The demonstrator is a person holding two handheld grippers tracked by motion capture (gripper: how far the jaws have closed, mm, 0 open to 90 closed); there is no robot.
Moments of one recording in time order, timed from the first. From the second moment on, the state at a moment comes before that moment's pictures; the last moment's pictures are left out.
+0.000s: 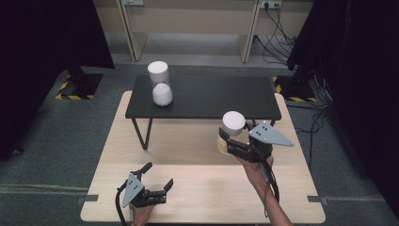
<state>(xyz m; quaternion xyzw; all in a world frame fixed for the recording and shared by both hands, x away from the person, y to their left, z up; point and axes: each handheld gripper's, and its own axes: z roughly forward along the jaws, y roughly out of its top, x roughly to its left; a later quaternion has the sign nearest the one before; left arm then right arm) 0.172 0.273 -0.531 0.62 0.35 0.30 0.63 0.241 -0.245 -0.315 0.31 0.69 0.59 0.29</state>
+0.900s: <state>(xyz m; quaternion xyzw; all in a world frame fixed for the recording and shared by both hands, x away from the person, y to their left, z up) 0.172 0.272 -0.531 0.62 0.35 0.30 0.63 0.327 -0.191 -0.248 0.35 0.67 0.55 0.34</state>
